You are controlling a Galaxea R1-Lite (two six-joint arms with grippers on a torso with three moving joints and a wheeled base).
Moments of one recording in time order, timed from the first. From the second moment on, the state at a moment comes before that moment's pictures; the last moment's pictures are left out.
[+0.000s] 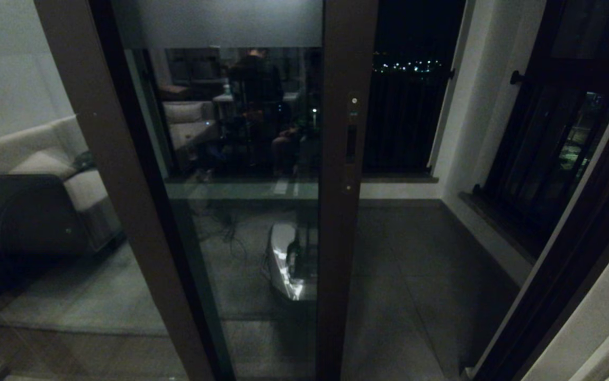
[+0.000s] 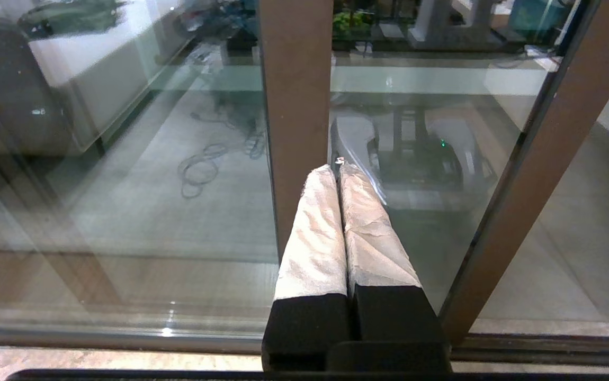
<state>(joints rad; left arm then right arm) 0.00 0.00 0.00 0.01 0.00 0.02 0.42 0.96 -1.07 0.07 -0.53 -0.22</state>
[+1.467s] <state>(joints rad) 0.00 0.00 0.00 0.01 0.00 0.02 0.00 0.00 -0.06 0.04 0.05 0.00</state>
